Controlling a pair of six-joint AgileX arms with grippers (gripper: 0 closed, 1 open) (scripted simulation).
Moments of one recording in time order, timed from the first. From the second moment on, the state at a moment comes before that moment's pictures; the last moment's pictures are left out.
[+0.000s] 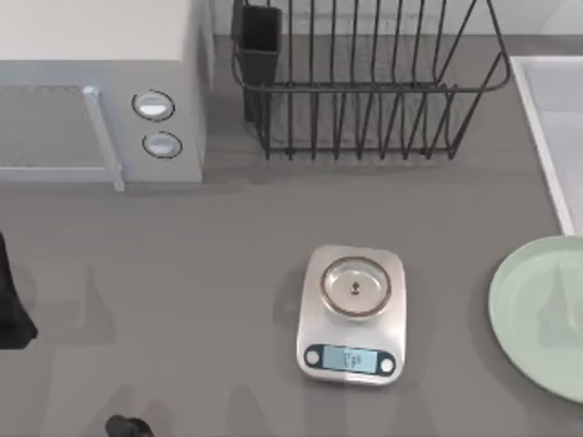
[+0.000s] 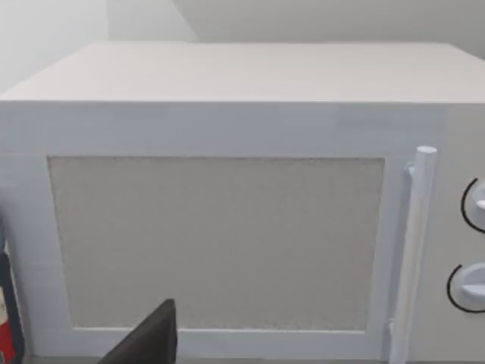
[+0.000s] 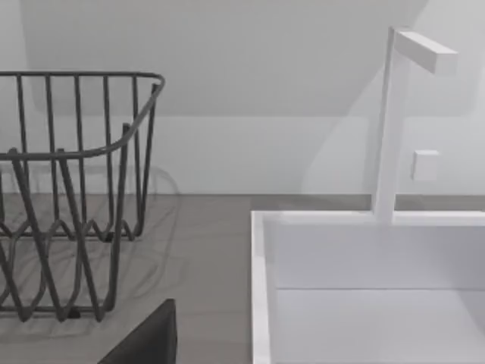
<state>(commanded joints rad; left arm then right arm) 0.00 0.00 0.00 0.00 0.00 0.00 0.00 0.00 0.00 0.00 0.00 0.00</state>
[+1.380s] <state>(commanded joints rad) 0.00 0.00 0.00 0.00 0.00 0.00 0.32 1.41 1.01 -0.88 0.00 0.33</state>
